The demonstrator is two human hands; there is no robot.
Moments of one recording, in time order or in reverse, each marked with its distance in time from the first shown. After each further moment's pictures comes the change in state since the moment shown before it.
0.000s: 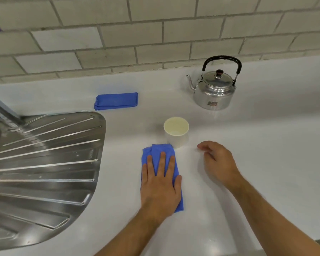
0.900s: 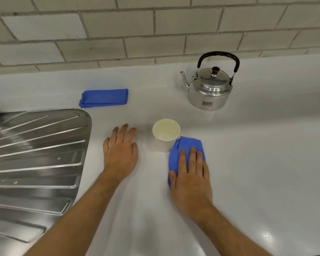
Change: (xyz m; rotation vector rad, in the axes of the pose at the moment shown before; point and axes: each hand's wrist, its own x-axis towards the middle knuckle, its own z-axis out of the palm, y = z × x) left_hand 0.096 -0.075 -0.037 -0.132 0.211 -0.096; right_hand -0.034 -0.027 0.057 -0.626 -0.089 -0.014
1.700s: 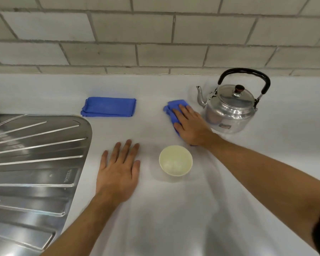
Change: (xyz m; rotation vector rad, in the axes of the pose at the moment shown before) left_hand 0.022 -0.022 0.022 0.148 -0.126 -0.058; right_hand 0.286 0.023 -0.004 -0.068 -0.021 -0.460
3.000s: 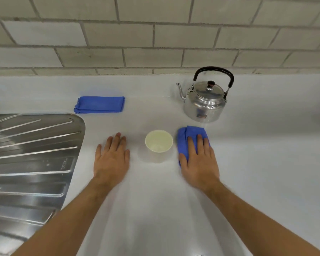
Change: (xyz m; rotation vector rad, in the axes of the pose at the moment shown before) left_hand -0.018 0.016 -0.018 -0.021 -0.069 -0.017; right_hand -0.195 -0.048 -0.002 0.049 0.017 0.445
